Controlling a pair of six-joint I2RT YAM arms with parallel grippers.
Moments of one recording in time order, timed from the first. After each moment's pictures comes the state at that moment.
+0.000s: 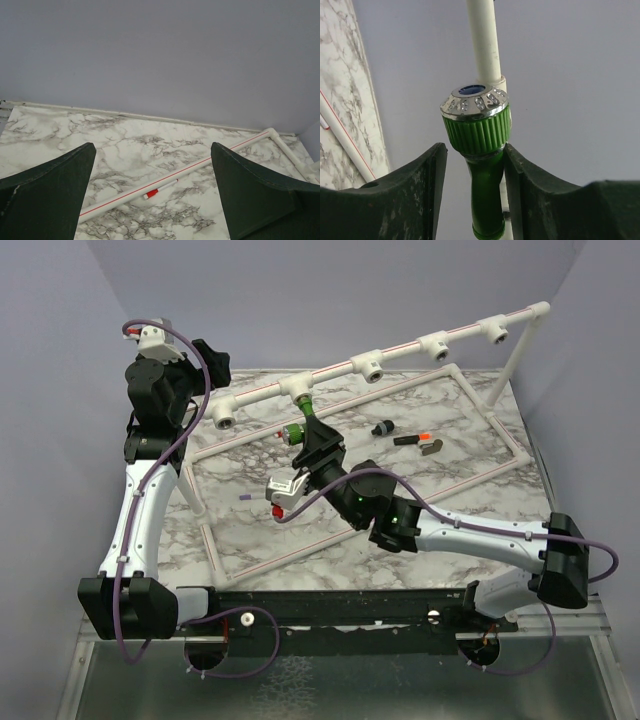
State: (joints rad) left arm 0.01 1.26 1.28 -0.01 0.13 -0.33; right arm 1.20 1.43 1.11 0.44 0.48 -1.52
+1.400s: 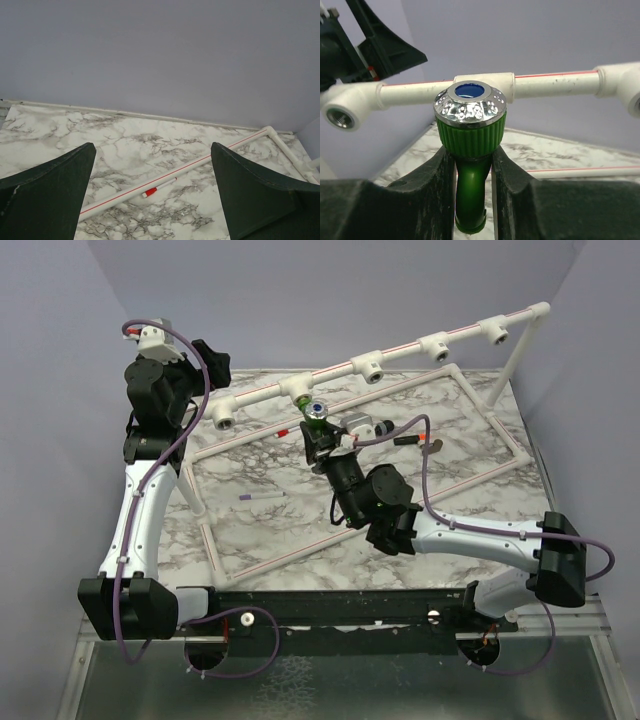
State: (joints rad) left arm 0.01 1.26 1.28 -0.02 0.14 -0.33; right arm 1.22 1.45 1.09 0.79 0.73 -0.27
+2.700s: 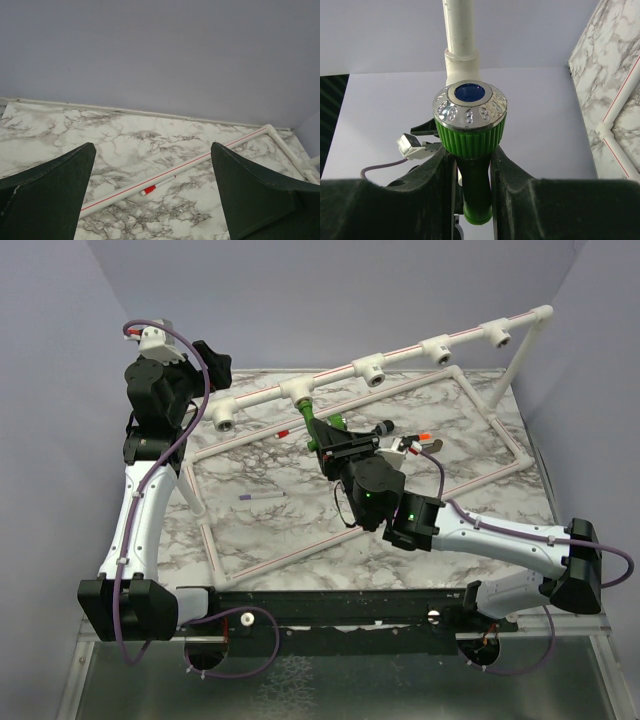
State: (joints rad) left arm 0.01 1.25 1.28 -0.03 0.15 -0.34; right arm 1.20 1.36 1.14 0.22 0.92 1.55
